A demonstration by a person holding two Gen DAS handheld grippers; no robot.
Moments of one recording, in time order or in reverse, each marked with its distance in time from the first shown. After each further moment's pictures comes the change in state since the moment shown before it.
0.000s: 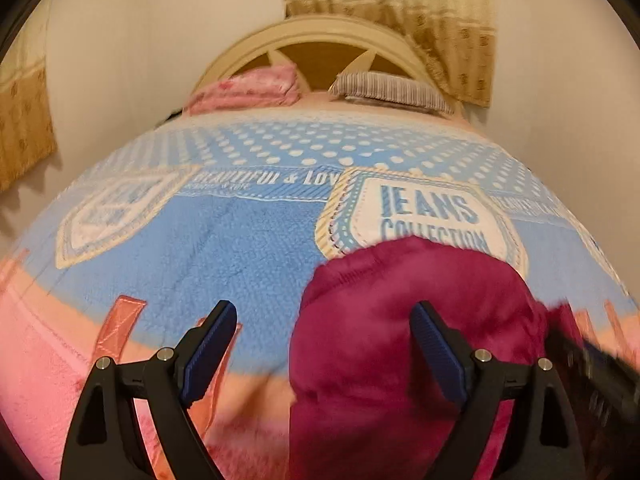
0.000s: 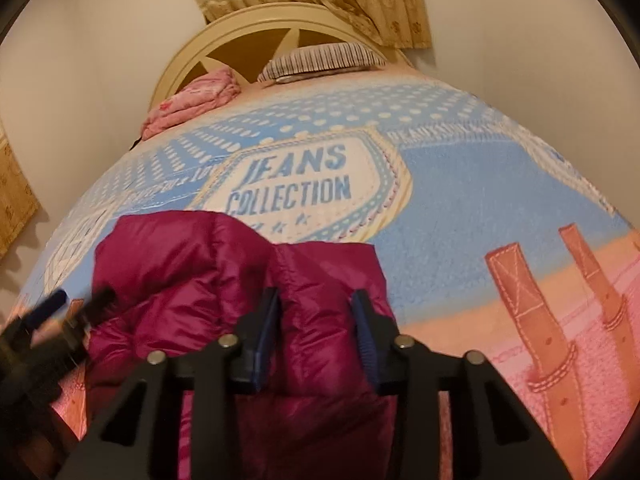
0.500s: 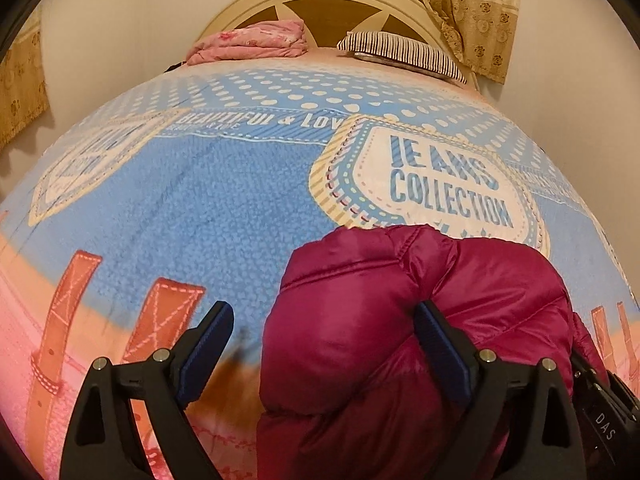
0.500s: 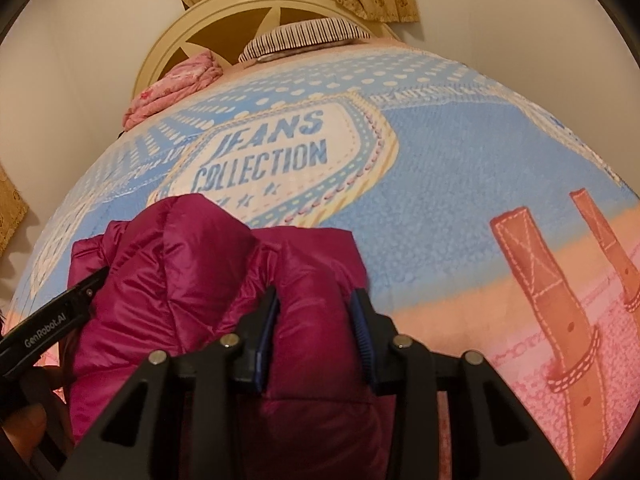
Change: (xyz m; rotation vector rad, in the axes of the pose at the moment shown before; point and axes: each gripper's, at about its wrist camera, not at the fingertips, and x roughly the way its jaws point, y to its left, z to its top) left arm 0.051 -0.004 -0.020 -0.055 0.127 -0.013; right arm 0.033 -0.024 -0.013 0.047 0.077 -0.010
